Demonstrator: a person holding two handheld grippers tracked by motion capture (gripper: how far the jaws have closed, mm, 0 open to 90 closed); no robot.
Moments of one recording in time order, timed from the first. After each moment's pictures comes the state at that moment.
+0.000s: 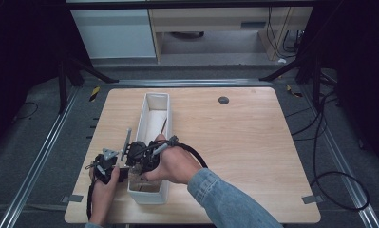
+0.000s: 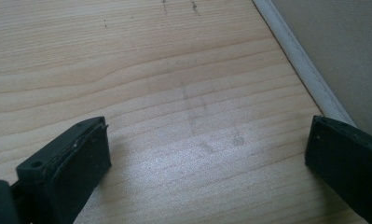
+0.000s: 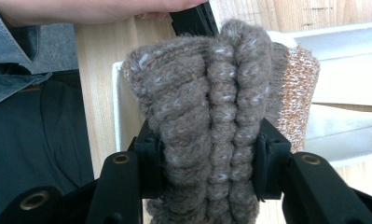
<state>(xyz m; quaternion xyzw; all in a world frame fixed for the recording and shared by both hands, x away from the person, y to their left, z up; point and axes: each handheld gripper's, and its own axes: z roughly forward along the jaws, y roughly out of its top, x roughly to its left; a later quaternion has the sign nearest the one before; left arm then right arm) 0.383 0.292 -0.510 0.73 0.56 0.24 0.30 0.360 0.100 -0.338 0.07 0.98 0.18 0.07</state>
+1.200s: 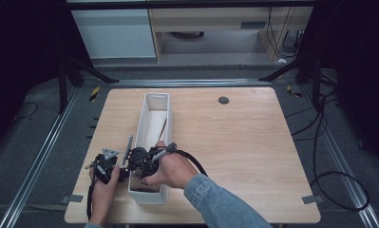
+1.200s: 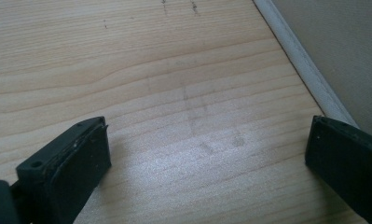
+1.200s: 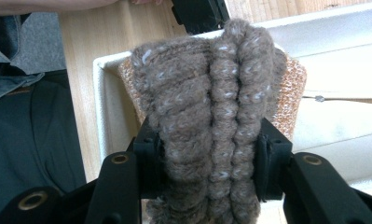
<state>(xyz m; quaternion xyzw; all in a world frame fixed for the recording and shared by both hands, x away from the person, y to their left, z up) 0.384 0.292 -0.511 0.73 0.56 0.24 0.30 0.364 0.106 -0.371 0.09 0.98 0.17 0.06</state>
